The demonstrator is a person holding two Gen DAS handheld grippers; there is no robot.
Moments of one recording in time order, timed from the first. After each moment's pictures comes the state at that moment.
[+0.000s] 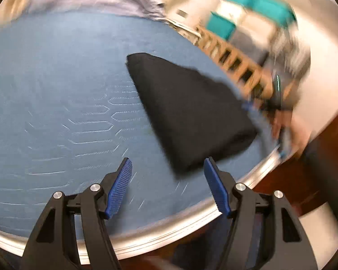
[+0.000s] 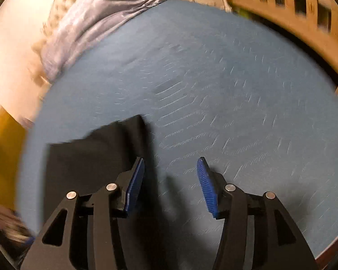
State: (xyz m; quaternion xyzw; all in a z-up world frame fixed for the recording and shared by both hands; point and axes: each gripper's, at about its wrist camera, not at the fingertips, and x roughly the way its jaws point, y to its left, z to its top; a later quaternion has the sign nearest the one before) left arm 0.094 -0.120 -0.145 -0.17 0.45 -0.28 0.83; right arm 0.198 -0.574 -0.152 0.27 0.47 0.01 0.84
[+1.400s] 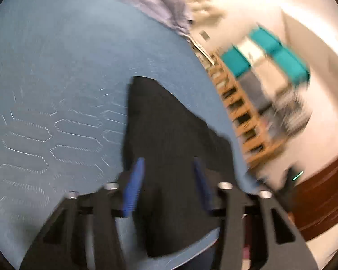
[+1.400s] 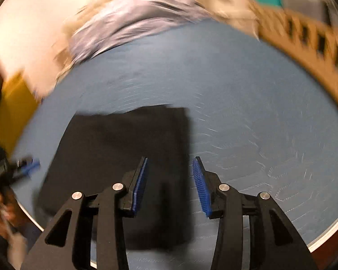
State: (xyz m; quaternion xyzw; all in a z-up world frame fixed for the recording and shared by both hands) left arm 0.180 -0.072 -0.125 -0.23 0.43 -0.25 0.84; right arm 0.145 -0.416 -0.108 0.09 0.41 0.03 0.91
